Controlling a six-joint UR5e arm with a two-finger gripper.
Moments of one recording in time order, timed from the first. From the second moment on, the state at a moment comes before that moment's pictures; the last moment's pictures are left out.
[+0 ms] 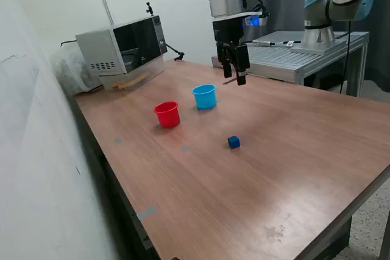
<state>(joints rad) 0.10 -0.95 1.30 -2.00 -1.53 3.55</state>
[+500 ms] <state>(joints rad) 0.14 -0.77 1.22 -2.10 -1.52 3.59</state>
